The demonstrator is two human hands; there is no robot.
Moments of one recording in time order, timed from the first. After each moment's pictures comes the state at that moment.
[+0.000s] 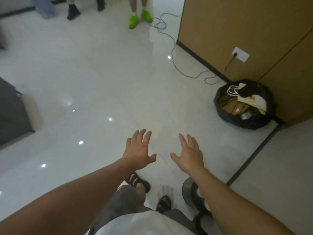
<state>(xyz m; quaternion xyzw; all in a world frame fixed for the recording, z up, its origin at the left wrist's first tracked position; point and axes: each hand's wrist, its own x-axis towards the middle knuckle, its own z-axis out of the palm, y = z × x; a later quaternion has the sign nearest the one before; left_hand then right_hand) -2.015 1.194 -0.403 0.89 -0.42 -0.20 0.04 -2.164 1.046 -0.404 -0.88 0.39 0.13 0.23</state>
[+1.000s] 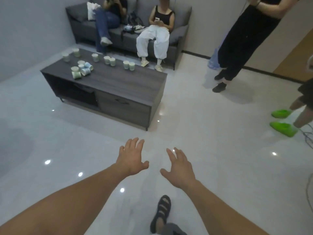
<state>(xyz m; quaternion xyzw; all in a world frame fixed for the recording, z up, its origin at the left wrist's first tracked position) -1.736 1.699 -0.365 0.99 0.07 -0.09 0.13 -1.722 1.492 -0.350 -0.97 -0.13 0.19 0.11</state>
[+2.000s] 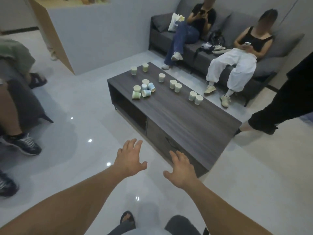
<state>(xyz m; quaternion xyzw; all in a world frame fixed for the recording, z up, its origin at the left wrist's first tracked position) -1.467 2.061 -0.359 0.93 0.30 -0.07 0.18 -1.346 1.880 -0.362 -0.91 -0.34 0.24 0.05</state>
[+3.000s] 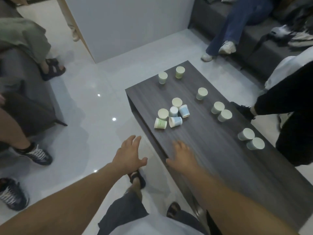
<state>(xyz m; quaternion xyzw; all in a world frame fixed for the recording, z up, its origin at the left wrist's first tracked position) -1.210 2.439 -0.397 0.85 0.42 -0.13 0.28 -1.032 2.310 -0.440 -0.85 -0.42 0.31 0.04</state>
